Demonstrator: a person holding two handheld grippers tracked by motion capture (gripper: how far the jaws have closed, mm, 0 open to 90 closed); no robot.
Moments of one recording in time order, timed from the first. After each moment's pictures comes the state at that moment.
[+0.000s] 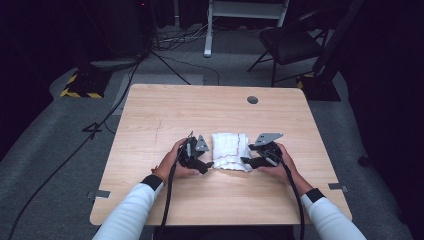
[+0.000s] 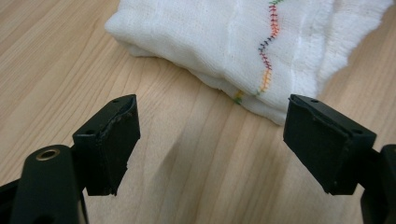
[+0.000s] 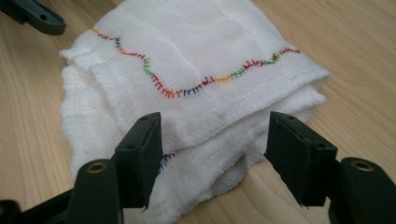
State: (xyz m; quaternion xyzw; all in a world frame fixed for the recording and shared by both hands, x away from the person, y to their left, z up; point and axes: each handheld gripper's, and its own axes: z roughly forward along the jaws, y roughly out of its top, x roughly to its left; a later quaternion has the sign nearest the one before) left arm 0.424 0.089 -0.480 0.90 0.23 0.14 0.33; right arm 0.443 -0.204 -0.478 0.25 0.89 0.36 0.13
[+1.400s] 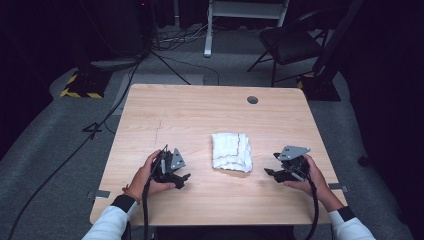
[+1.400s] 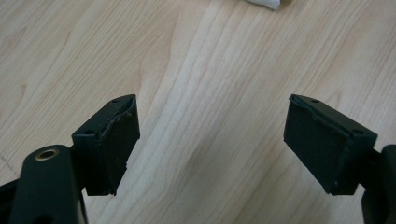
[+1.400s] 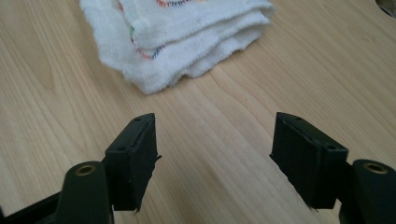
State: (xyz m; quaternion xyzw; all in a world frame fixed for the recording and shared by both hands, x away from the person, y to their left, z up) left arm 0.361 0.152 -0.472 0.90 0.26 0.20 0.28; right arm 0.389 -0.267 -0.459 0.24 0.90 0.32 0.19
